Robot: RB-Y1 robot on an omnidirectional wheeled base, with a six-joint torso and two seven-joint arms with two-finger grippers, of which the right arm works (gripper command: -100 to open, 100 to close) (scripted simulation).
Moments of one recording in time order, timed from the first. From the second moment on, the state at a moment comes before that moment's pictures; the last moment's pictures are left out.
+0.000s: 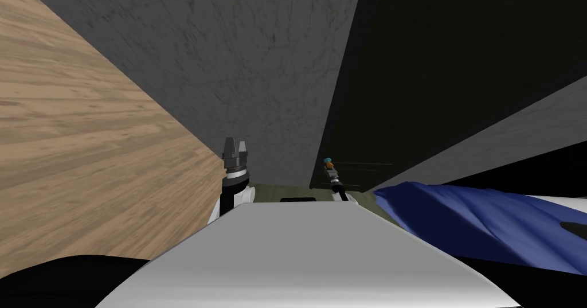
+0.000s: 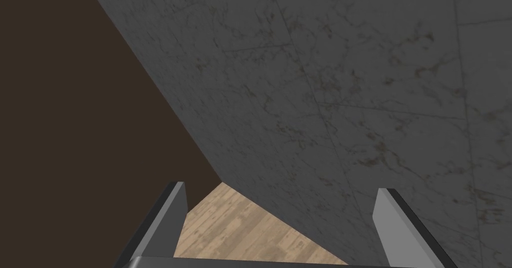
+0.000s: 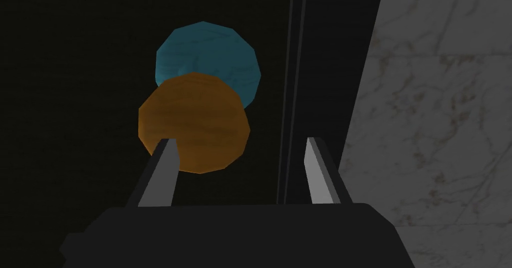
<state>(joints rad) -0.08 -0.14 -0.28 -0.61 0.24 -0.86 1.27</state>
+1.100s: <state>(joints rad) -0.08 -0.17 -0.27 -0.63 0.25 -0.86 1.26</state>
